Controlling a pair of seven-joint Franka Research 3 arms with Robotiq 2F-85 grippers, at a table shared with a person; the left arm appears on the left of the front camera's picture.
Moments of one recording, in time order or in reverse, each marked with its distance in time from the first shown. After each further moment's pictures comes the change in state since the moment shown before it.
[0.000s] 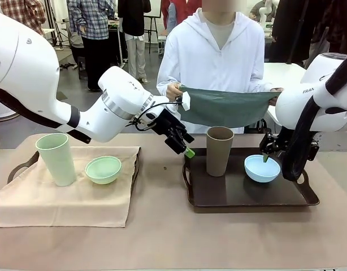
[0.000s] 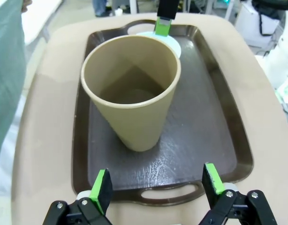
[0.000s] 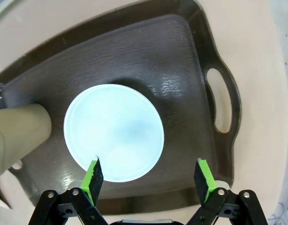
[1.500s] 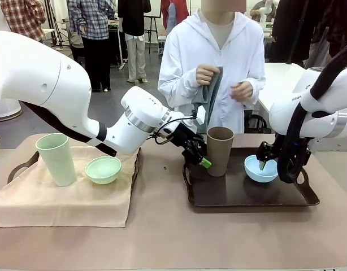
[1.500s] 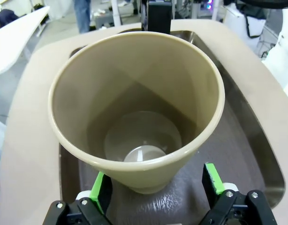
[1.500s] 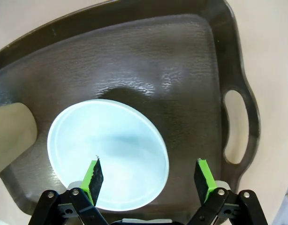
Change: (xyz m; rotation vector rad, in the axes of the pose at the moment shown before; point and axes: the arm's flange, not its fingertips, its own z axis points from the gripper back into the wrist) left arm -0.006 0.027 -0.078 -0.075 -0.095 -0.081; right arm 0.019 0.003 -0.041 0.019 0.056 0.108
